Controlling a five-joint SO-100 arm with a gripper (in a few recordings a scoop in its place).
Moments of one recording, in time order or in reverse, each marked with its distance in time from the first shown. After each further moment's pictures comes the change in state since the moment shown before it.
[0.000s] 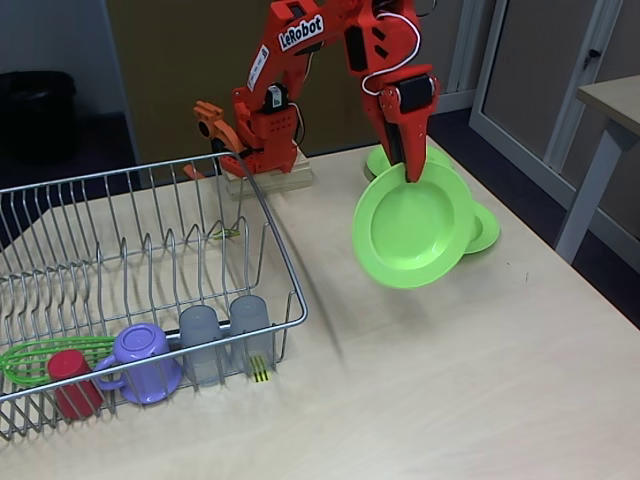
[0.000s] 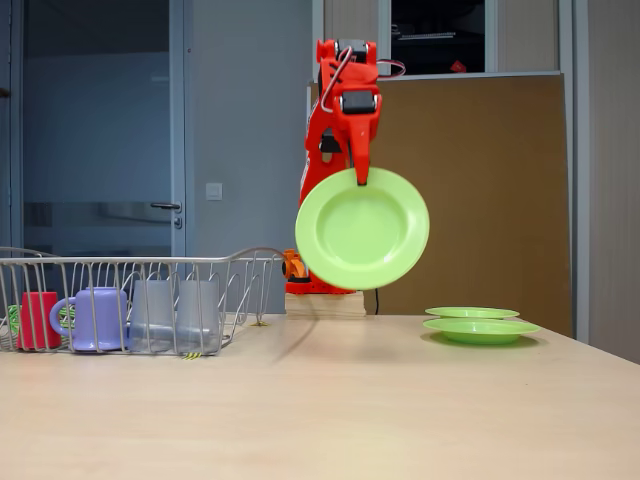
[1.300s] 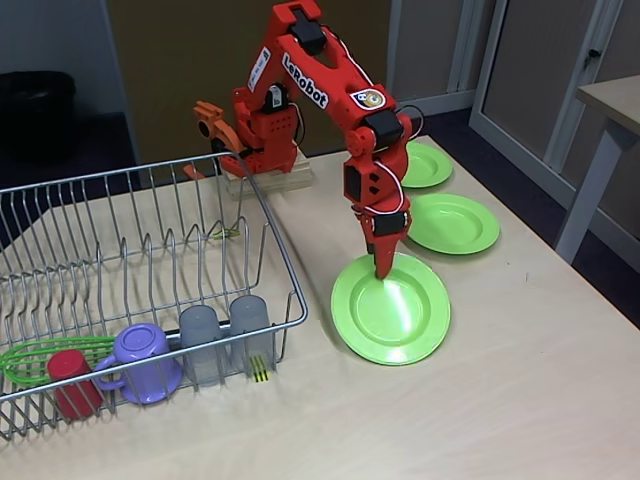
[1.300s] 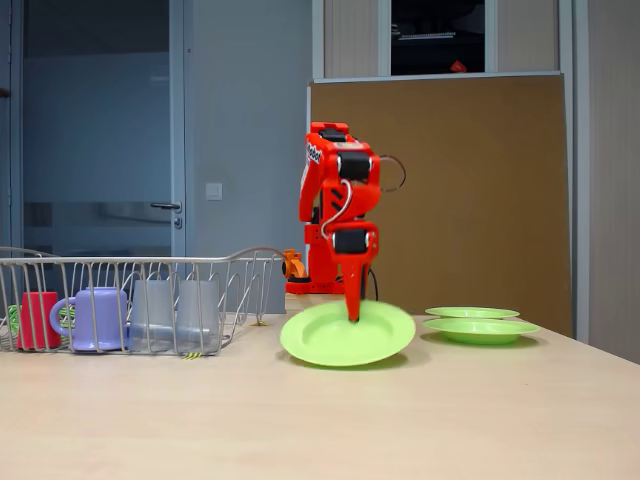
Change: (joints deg) arm -1.0 -3.7 47.3 -31.0 15.4
